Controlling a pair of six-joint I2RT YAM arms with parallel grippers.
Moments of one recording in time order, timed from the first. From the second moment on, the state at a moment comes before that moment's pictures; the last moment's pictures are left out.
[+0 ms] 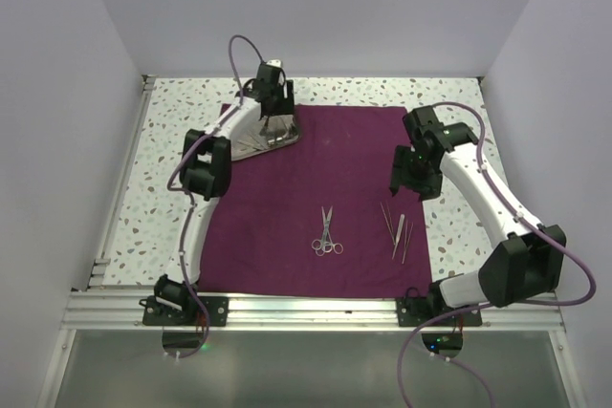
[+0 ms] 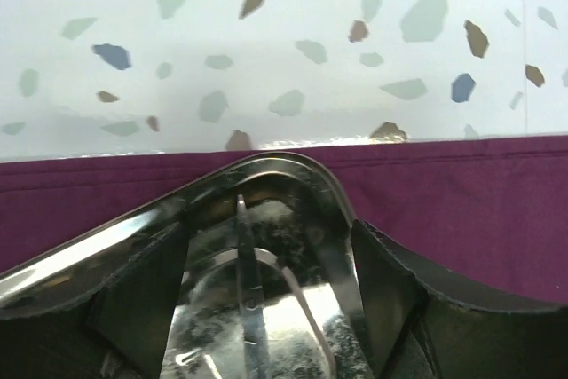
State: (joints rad) left arm -0.32 2.56 2.23 -0.43 -0.10 -0.31; right arm 0.28 1.41 1.29 -1.19 0.10 0.51
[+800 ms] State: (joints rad) left arm -0.38 2.58 2.27 -0.49 -0.21 -0.22; right arm 0.28 1.45 1.29 -1.18 0.11 0.50
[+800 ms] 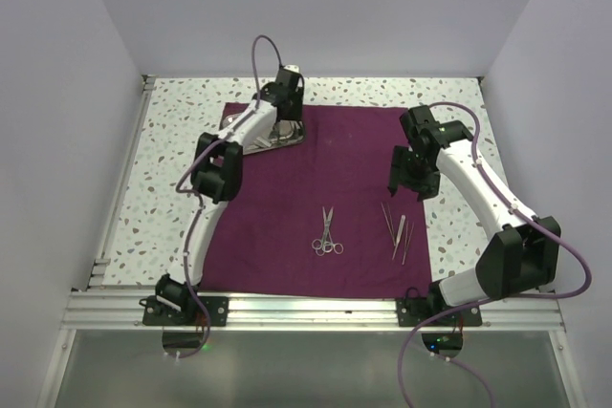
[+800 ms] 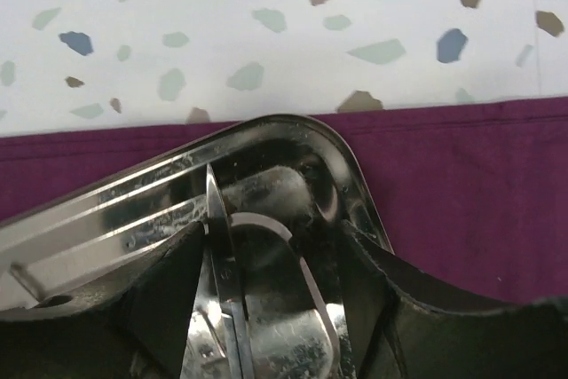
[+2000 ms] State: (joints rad) left arm -0.36 2.66 2.40 -0.57 -0.16 -0.25; right arm 0.27 1.43 1.25 -1.16 0.06 0.51
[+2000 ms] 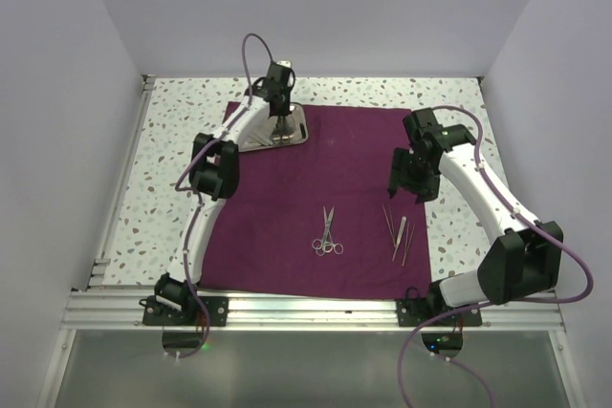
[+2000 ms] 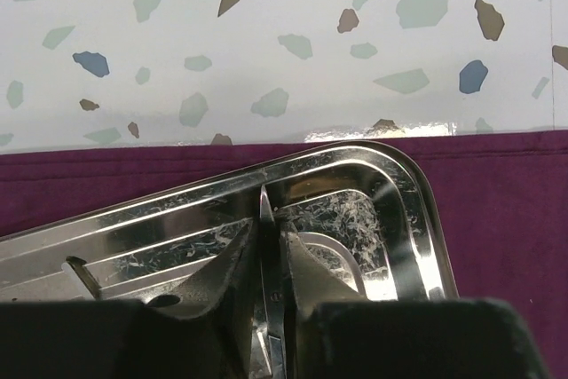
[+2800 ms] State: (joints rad) left arm -0.37 2.51 2.21 -0.67 -0.02 -0.31; right arm 0.26 1.27 1.18 -1.15 0.01 0.50
